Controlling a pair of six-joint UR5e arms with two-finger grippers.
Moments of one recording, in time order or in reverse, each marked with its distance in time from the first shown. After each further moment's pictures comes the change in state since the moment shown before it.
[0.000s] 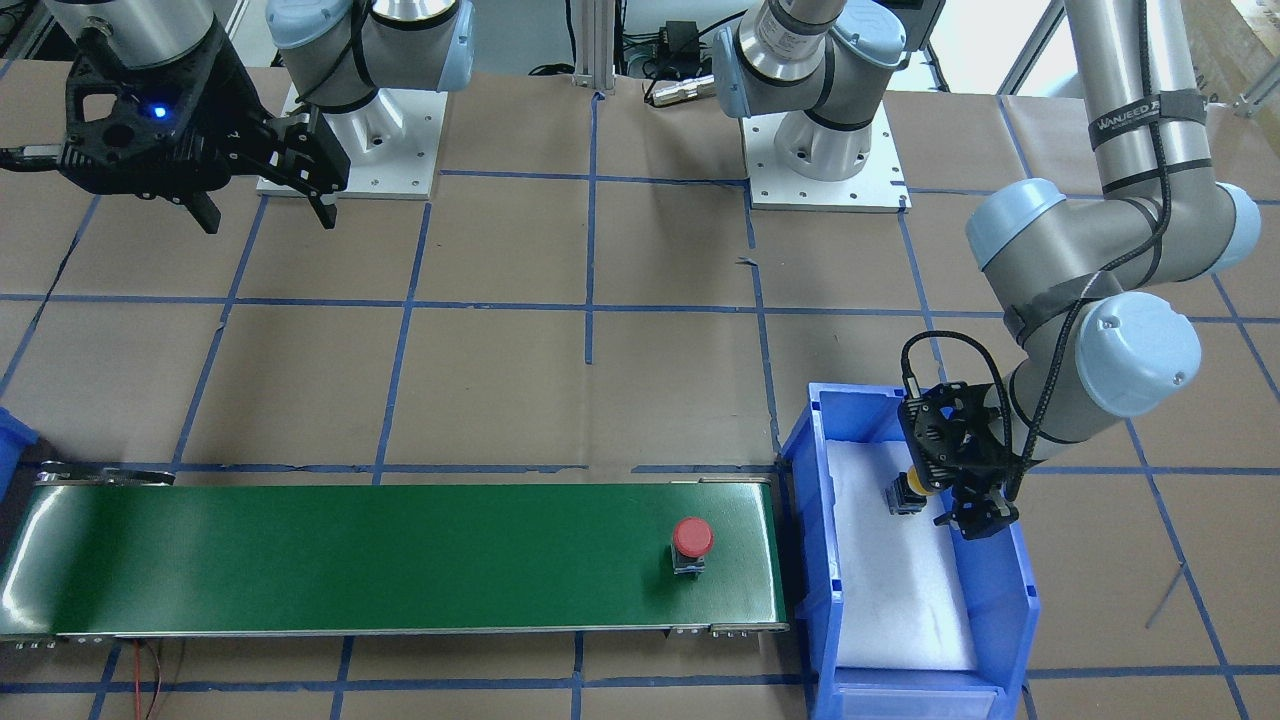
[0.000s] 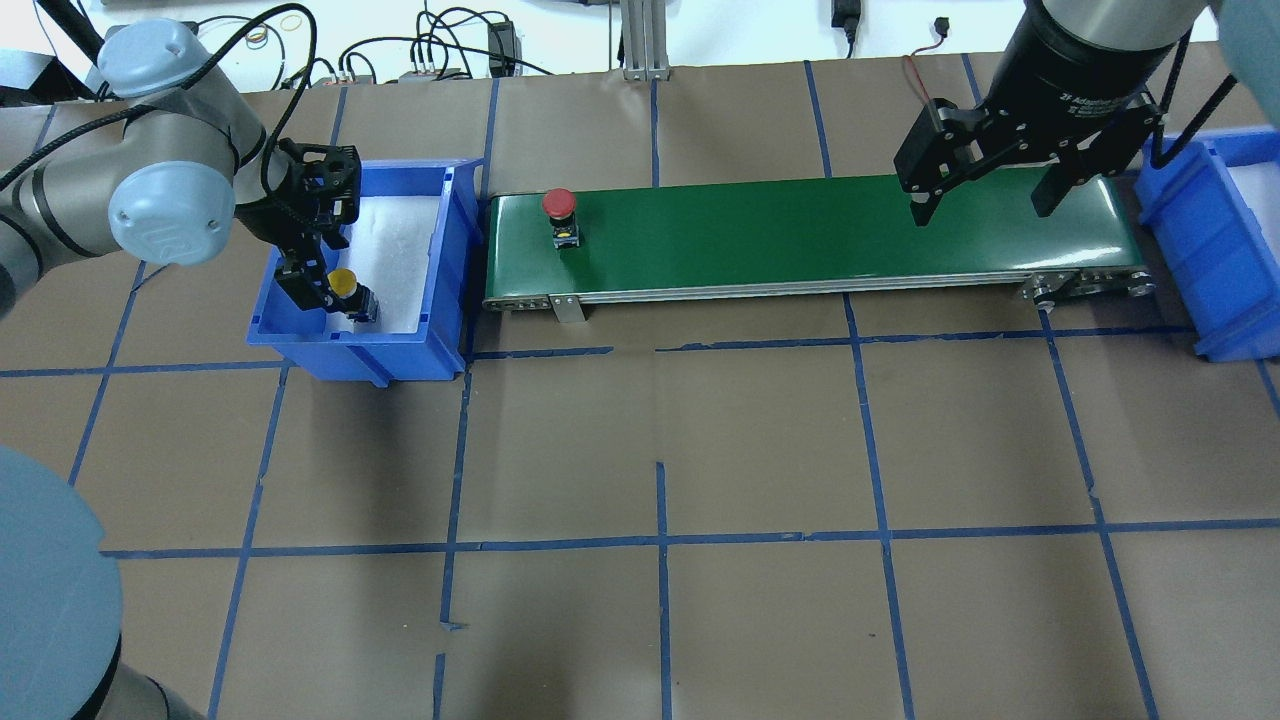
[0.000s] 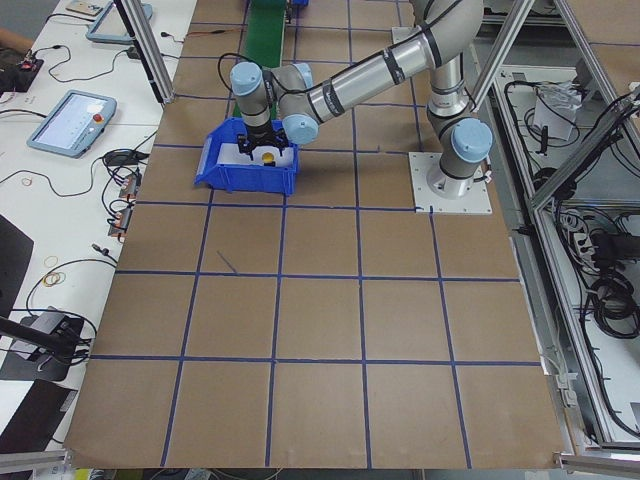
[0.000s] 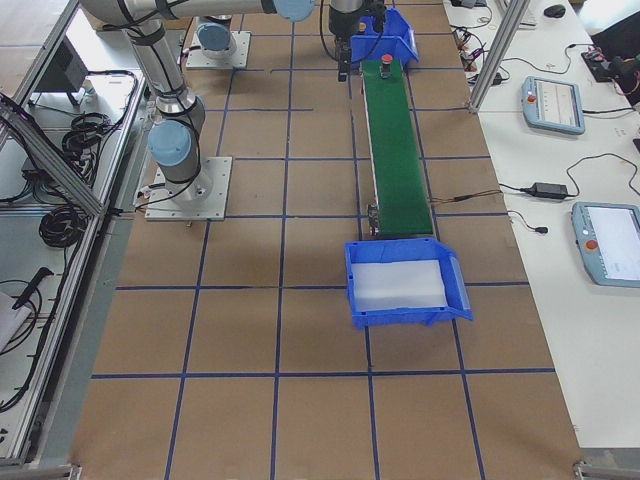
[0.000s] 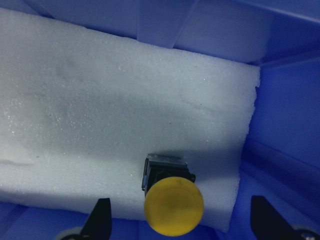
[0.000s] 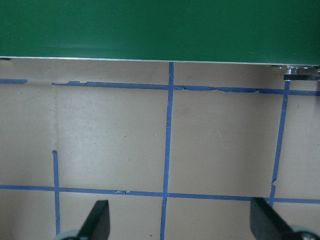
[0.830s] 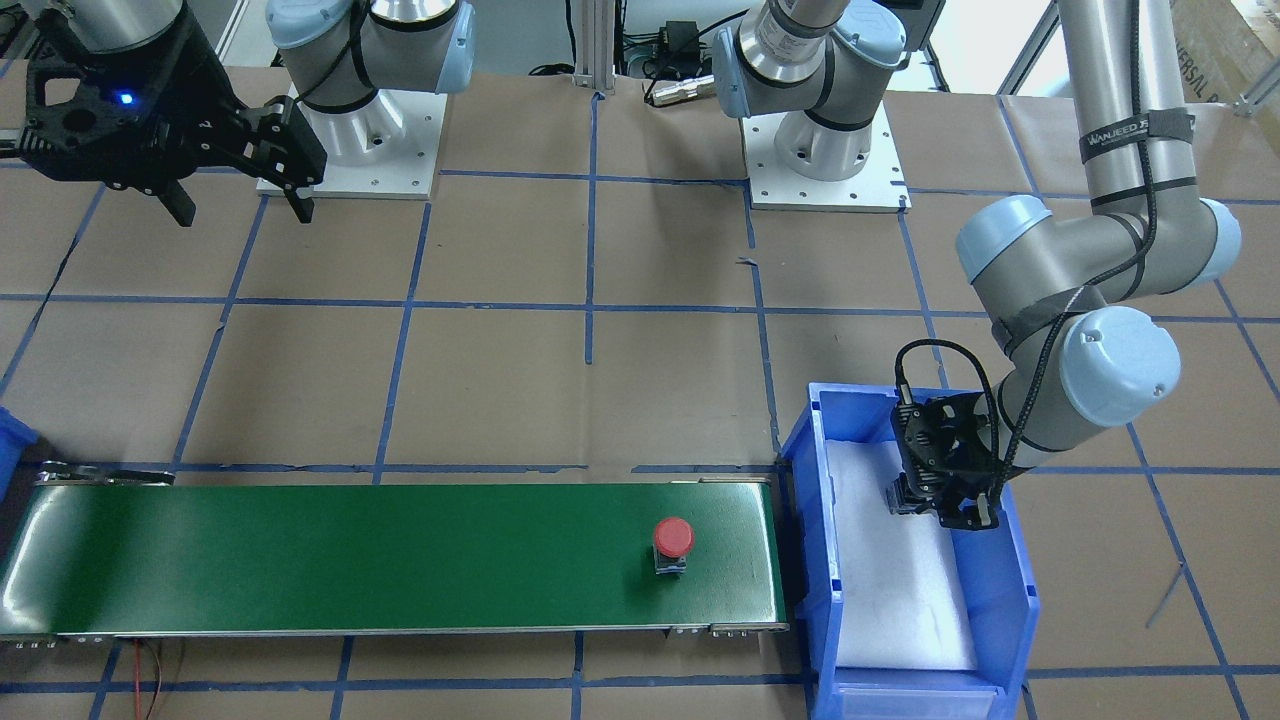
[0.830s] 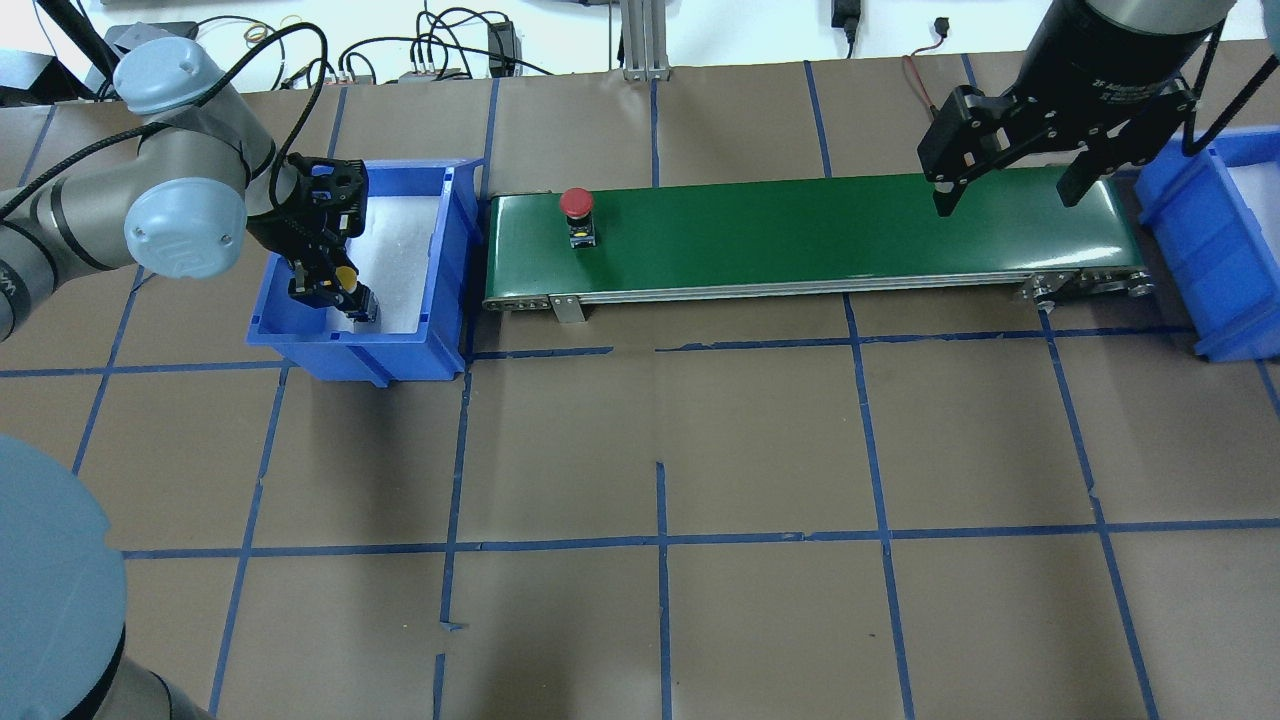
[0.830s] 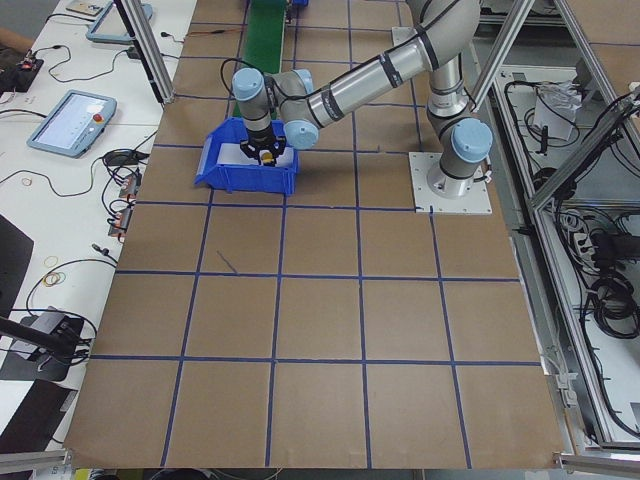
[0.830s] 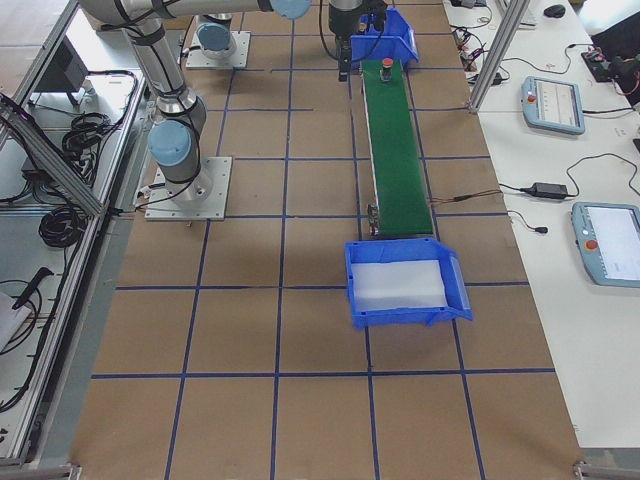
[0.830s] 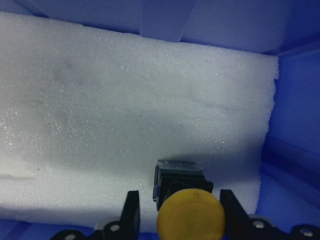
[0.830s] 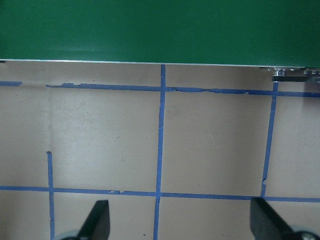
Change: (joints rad) left arm -0.002 -0.002 -0.024 0.024 0.005 0.016; right arm -0.009 -0.011 -0.013 0.014 -0.011 -0.021
